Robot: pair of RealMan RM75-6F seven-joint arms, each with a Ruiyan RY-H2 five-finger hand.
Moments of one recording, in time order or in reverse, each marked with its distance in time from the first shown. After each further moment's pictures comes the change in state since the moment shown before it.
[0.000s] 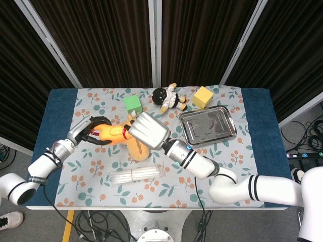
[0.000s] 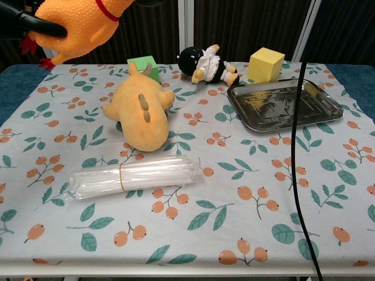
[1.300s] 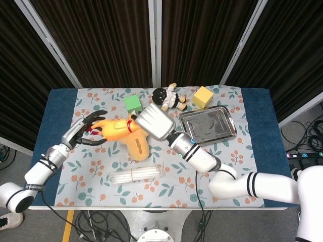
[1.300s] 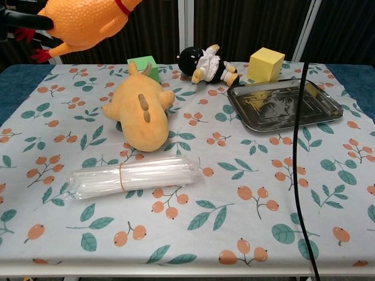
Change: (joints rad) left arm 0.119 -0.027 -0.065 -0.018 0.058 0.062 0.015; right arm 0.017 -0.014 -0.030 0.075 0.057 0.050 0.046
